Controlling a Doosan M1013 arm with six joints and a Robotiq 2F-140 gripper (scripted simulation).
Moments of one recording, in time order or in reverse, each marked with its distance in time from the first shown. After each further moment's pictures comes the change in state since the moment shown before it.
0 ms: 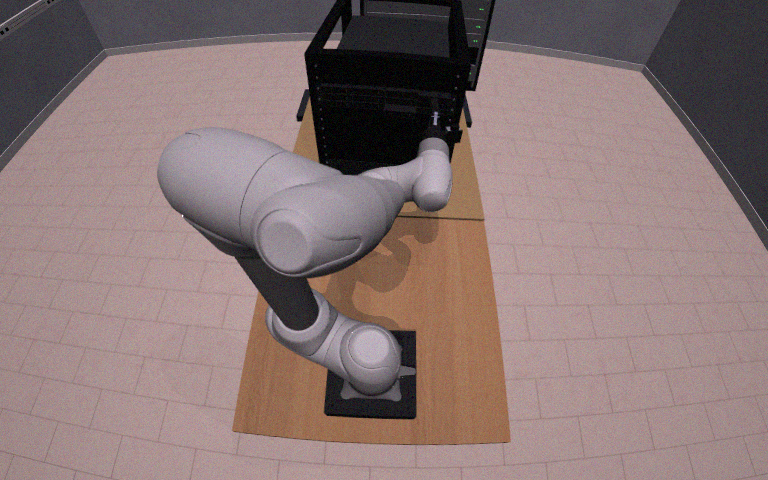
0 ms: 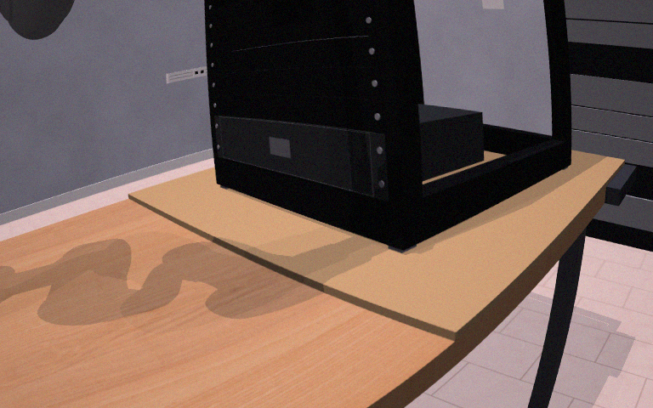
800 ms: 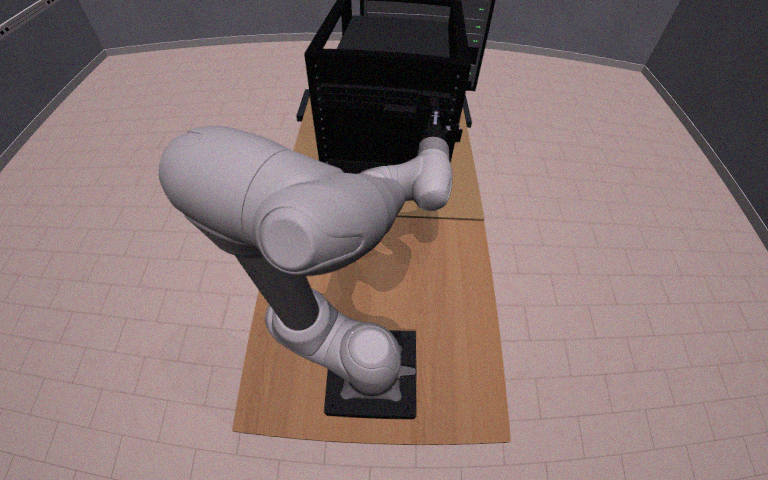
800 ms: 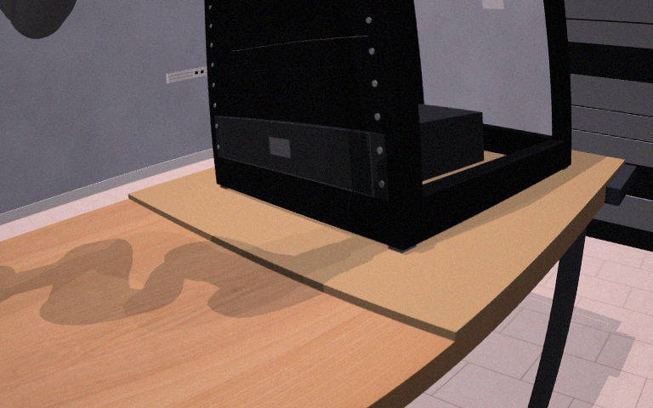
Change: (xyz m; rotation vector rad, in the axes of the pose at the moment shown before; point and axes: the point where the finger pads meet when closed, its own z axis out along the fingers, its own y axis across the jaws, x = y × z) arm 0.000 0.000 0.003 0.000 0.000 0.000
